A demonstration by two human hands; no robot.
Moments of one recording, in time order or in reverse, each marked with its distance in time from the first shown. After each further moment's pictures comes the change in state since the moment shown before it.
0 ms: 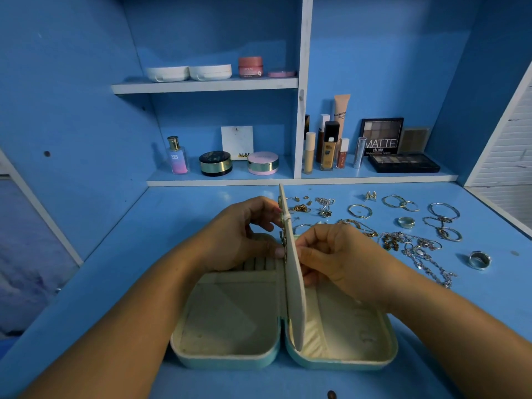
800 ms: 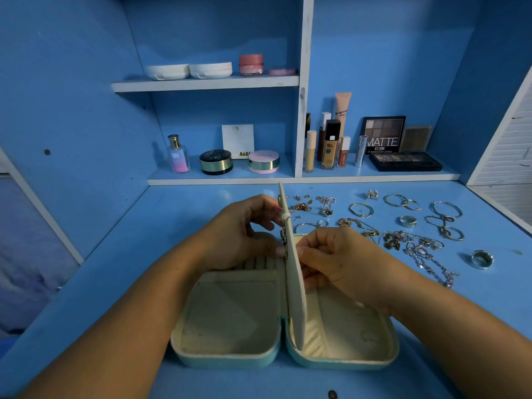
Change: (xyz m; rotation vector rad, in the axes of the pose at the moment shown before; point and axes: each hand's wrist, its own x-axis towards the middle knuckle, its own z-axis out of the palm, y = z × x) left_hand 0.000 0.000 -0.002 0.037 0.005 0.003; right_hand -0.002 -0.003 0.003 0.067 -0.001 0.103
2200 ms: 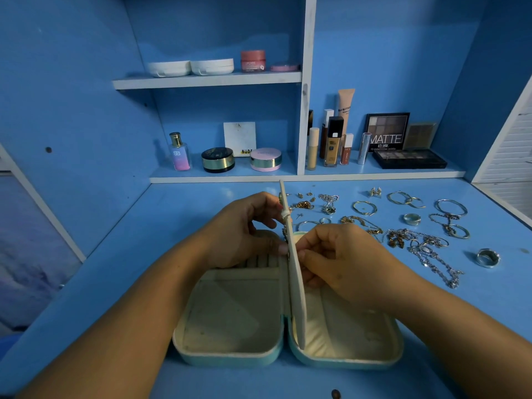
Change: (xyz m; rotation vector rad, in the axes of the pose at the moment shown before) left_hand 0.000 0.002 0.002 -0.016 0.013 -0.011; right_hand -0.002 0.006 -0.002 -0.372 0.098 -0.151
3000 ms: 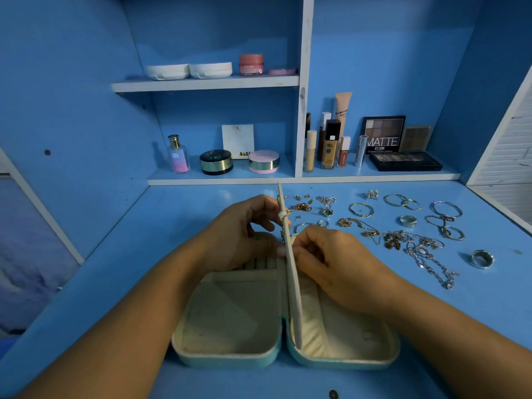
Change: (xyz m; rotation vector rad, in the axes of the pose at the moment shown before) left_hand 0.000 0.001 0.003 -0.025 0.001 0.006; right_hand 0.008 0.010 0.004 -0.297 0.074 -0.198
